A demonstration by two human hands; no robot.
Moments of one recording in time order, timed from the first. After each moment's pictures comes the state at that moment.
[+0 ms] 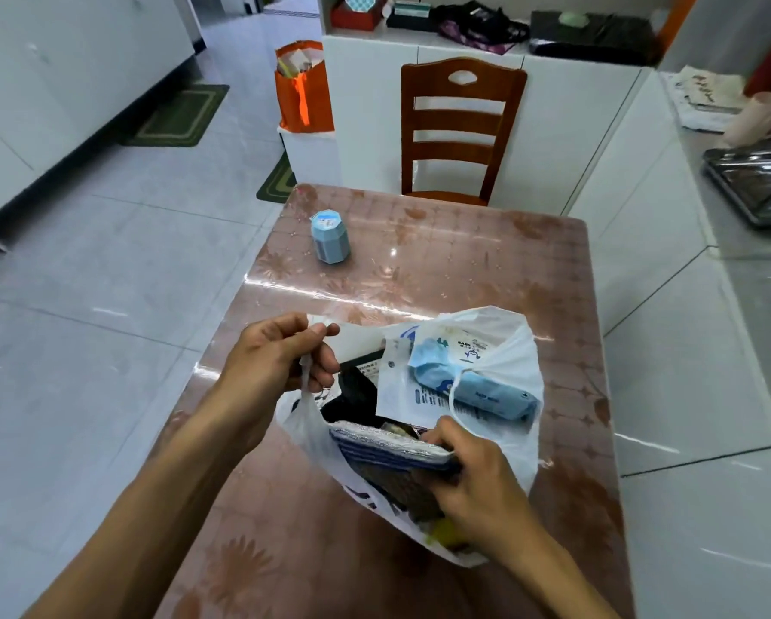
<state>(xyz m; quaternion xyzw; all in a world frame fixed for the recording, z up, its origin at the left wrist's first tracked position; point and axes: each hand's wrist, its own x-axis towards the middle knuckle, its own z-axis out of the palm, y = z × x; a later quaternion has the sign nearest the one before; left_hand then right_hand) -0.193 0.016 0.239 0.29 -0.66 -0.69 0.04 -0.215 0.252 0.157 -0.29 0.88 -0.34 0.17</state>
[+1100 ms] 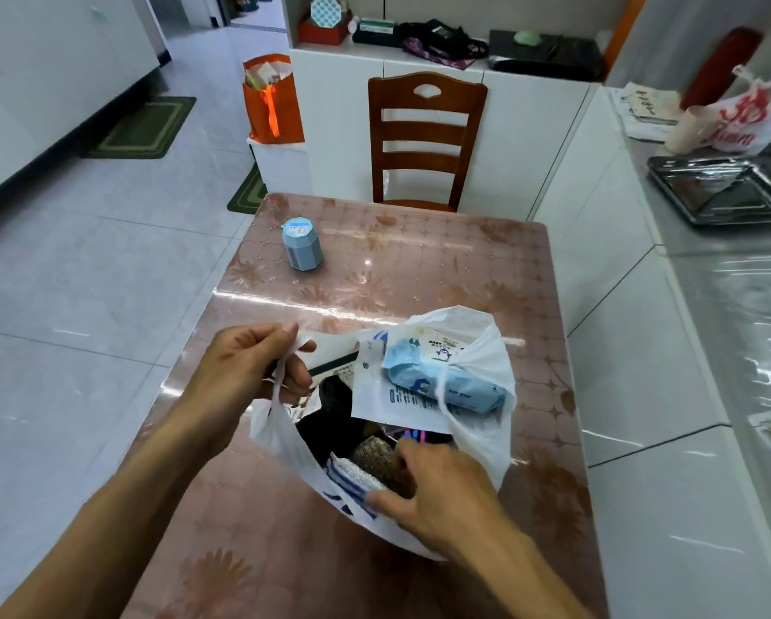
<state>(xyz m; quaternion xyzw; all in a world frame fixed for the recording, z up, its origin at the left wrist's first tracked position) -0.181 0.018 0.241 0.25 -0.72 -0.65 0.03 -0.197 0.245 0.172 -0.29 0.92 -0.16 0.19</state>
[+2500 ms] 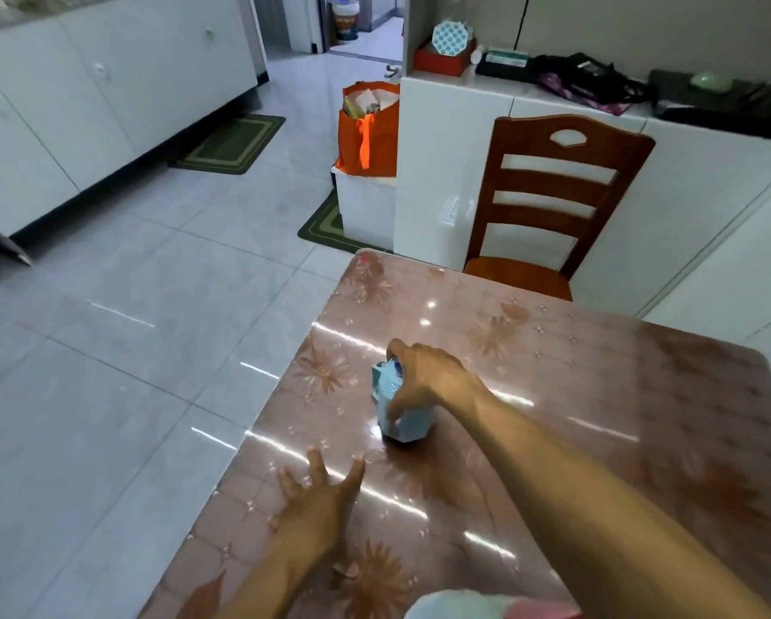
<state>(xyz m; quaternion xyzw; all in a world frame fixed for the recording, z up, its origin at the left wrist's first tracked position) -0.334 -0.174 -0.038 0.26 -0.89 -0.19 -0.31 -0.549 -0.103 0.044 -0.37 0.89 -0.05 0.26</state>
